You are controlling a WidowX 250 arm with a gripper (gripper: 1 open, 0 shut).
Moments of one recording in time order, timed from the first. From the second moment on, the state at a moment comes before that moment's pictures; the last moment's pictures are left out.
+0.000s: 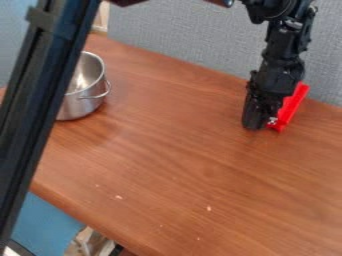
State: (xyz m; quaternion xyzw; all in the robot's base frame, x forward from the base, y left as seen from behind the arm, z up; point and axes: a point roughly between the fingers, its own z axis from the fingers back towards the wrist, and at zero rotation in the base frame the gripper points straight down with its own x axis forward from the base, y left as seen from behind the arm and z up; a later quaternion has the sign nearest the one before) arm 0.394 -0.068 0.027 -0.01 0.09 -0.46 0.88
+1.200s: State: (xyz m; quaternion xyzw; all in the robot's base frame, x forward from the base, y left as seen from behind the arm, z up) arm 0.412 -0.038 0.027 -0.01 0.11 -0.41 0.90
